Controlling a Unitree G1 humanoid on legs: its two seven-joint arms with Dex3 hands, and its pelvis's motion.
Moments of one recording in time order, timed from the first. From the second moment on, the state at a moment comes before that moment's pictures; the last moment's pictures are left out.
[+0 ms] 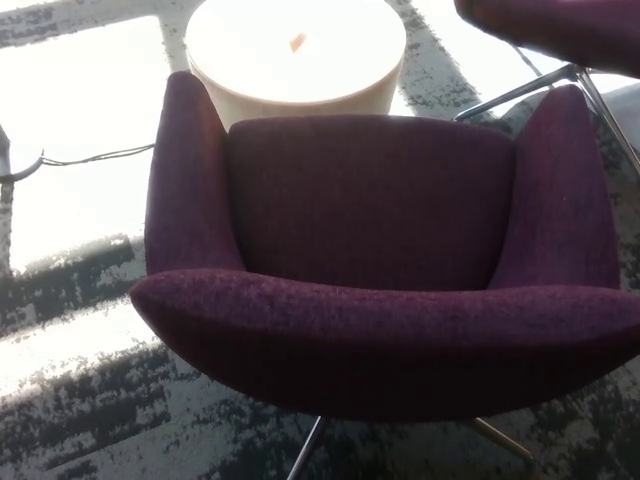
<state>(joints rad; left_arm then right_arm) 0.11 0.35 -0.09 1.05 0.21 -0.34 0.07 0.01 -0.20 0.19 1.14 -0.29 -0.35 -0.17</state>
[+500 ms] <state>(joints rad) -0.03 0.39 0.11 1.01 0.06 -0.52 -0.12 -0.03 -0.20 0.23 1.24 -0.35 -0.57 -0.30</state>
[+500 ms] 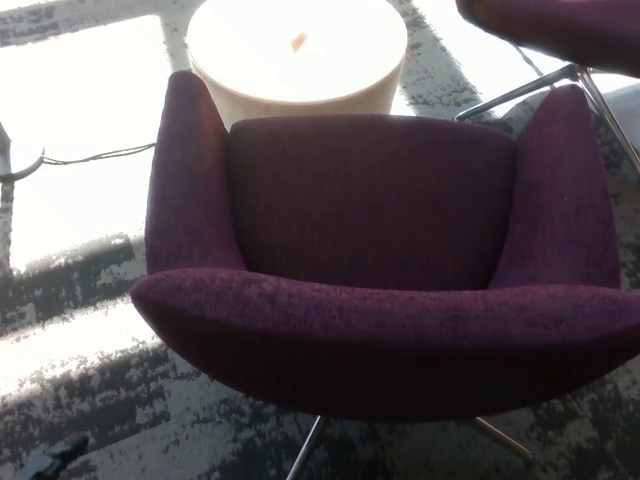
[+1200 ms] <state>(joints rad) -0.44 0.51 0.11 0.92 0.00 -0.33 -0.25 -0.03 -0.20 0.26 1.27 -0.37 -0.62 -0.37</state>
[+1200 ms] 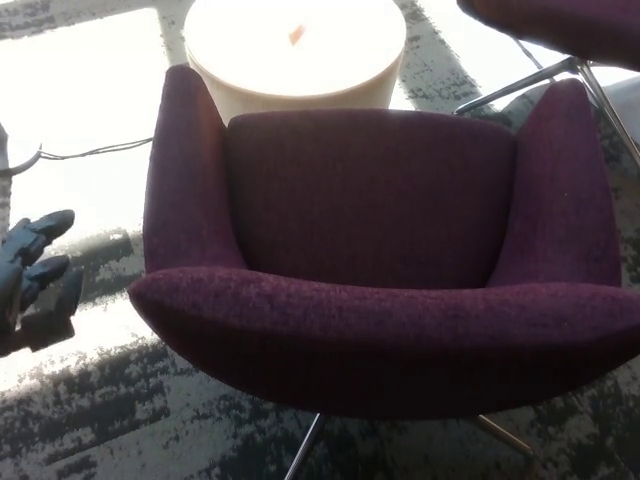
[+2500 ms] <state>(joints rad) -0.62 0.42 -0.15 1.01 0.12 -0.21 -0.29 -0.03 -0.20 0.26 1.28 -0.39 -0.64 -0.38</state>
